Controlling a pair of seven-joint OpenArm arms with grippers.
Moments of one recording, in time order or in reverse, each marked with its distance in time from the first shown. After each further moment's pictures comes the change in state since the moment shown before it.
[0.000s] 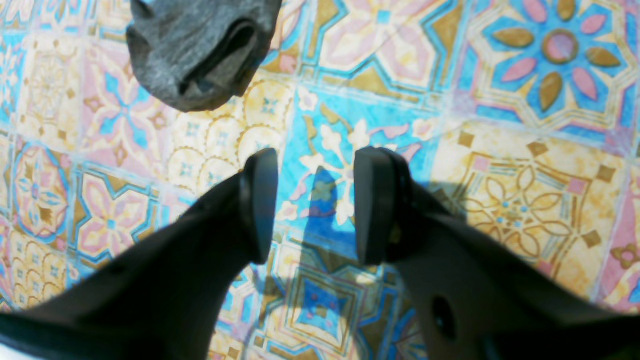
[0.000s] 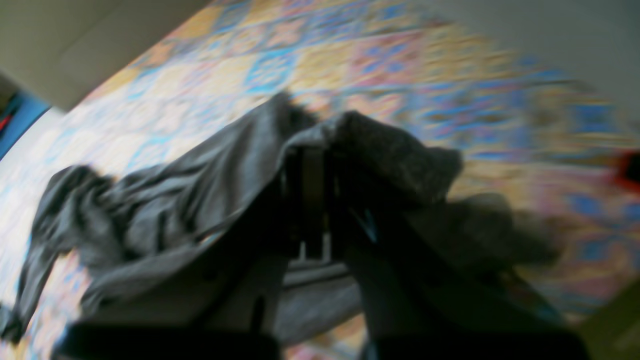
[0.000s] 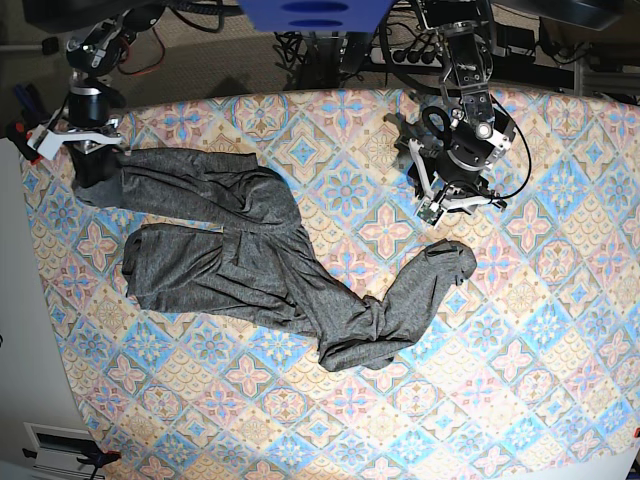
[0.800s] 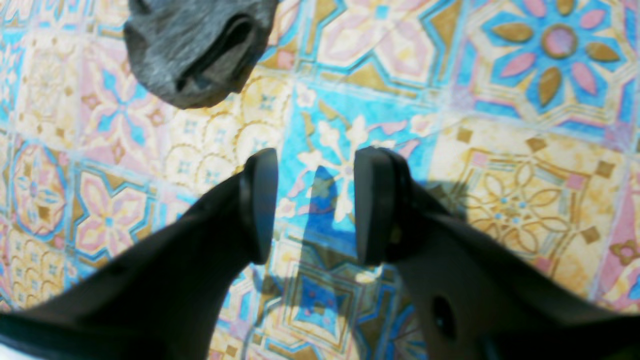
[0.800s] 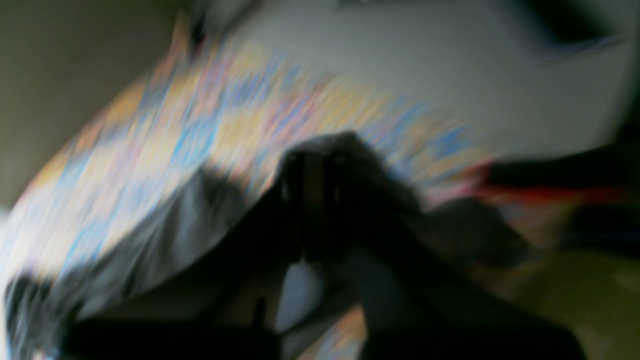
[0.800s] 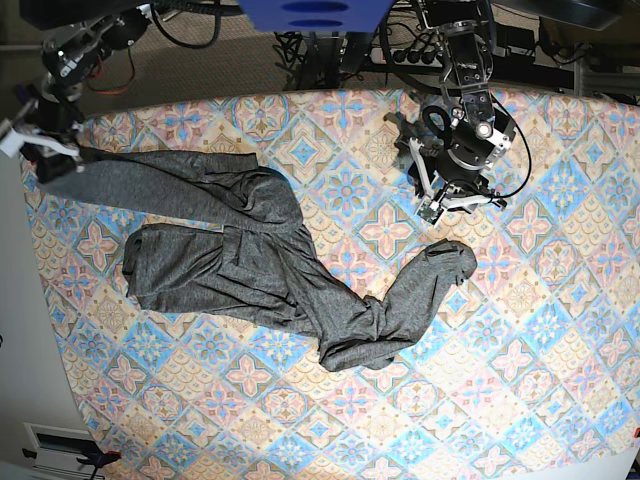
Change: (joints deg) left arm 0.1 0.0 0.0 0.0 0.0 0.0 0.1; right arm 11.0 0.0 13.3 -0.4 0.2 -4.8 -12.1
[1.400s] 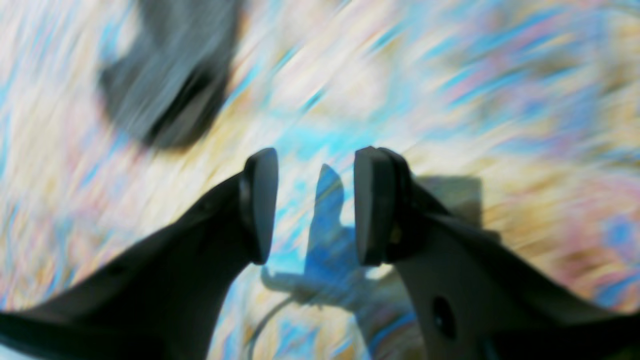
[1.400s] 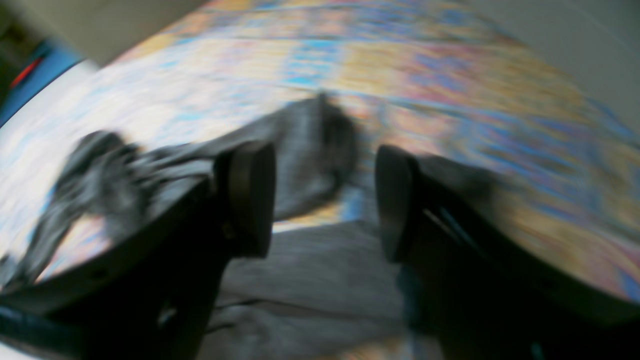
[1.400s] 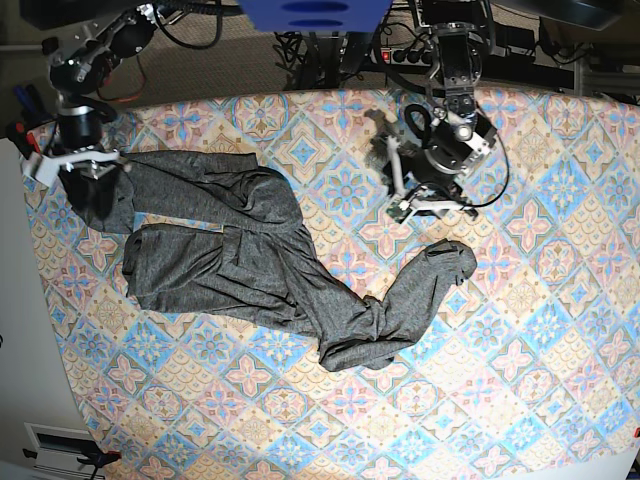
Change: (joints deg) left arm -0.2 -0.6 8.3 0.0 0.5 -0.2 -0.3; right arm -0.5 0.3 -7.6 0.2 -0.8 19.2 -0.8
